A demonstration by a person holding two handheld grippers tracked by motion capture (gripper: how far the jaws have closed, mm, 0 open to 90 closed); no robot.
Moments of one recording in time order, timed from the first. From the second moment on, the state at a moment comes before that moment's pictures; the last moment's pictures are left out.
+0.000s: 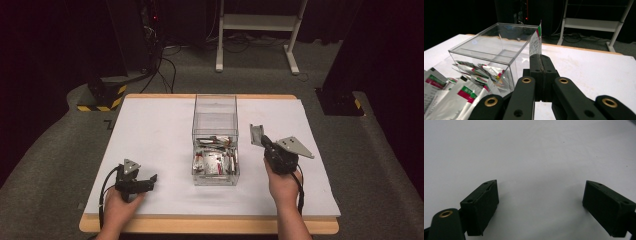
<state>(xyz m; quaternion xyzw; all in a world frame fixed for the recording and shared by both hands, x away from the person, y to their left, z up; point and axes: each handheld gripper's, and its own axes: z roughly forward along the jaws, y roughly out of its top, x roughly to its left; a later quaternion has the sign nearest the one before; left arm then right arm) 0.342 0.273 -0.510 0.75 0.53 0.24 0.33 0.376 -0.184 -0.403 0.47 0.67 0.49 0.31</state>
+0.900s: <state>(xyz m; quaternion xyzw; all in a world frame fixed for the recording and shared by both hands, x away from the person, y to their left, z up) 0.342 0.273 -0.510 0.75 0.53 0.24 0.33 0.399 -0.190 -0.433 0.49 0.68 0.45 0.30</state>
